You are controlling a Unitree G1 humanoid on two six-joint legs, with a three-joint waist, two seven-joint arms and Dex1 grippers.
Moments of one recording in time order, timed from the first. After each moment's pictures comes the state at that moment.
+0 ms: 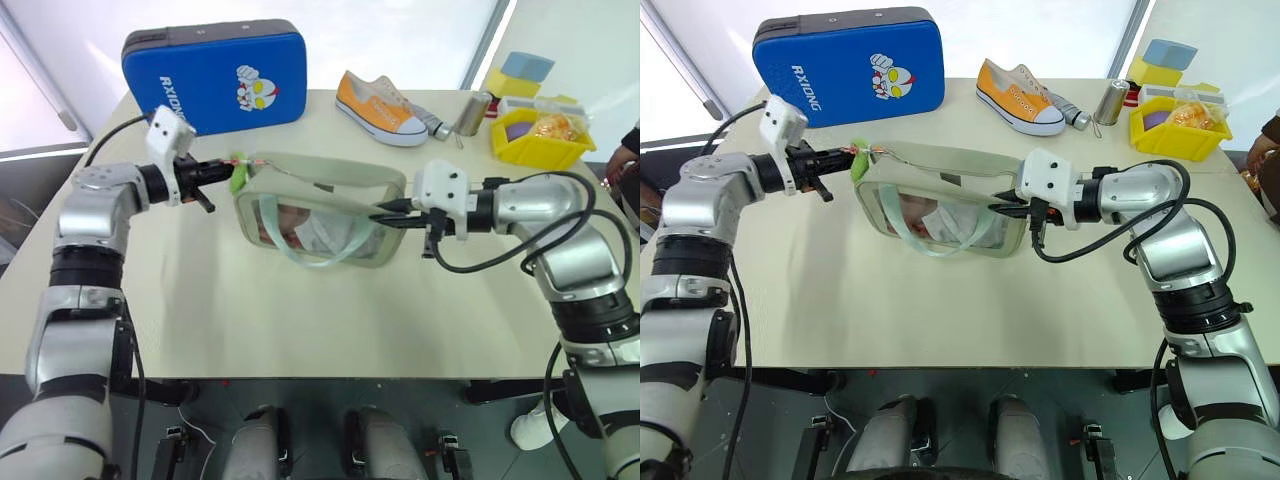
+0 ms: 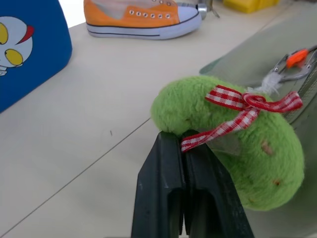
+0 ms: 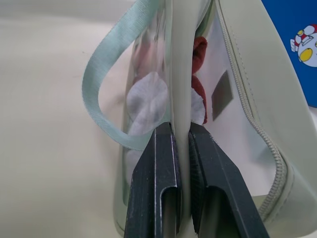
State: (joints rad) left arm -0.95 0.66 0.08 0.56 -0.29 0.43 -1.03; right arm -0.73 -0.75 0.14 -0.06 0.19 0.30 1.13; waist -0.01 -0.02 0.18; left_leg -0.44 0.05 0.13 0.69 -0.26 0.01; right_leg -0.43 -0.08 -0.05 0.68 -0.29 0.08
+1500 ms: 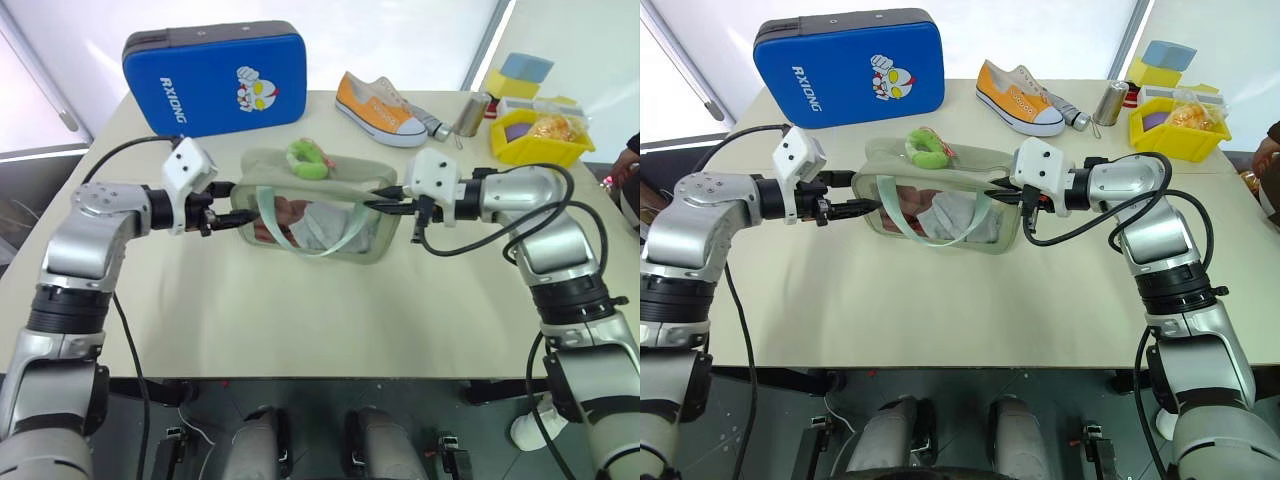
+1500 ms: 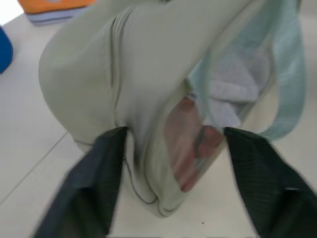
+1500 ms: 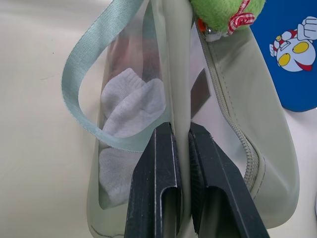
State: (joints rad) left arm -0.72 0.75 -0.02 0.14 -0.27 0.50 -1.04; right arm -0.80 -0.68 0.16 0.10 0.12 0.19 1.12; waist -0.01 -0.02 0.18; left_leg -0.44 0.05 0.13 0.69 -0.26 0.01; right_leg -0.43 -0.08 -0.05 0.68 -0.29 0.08
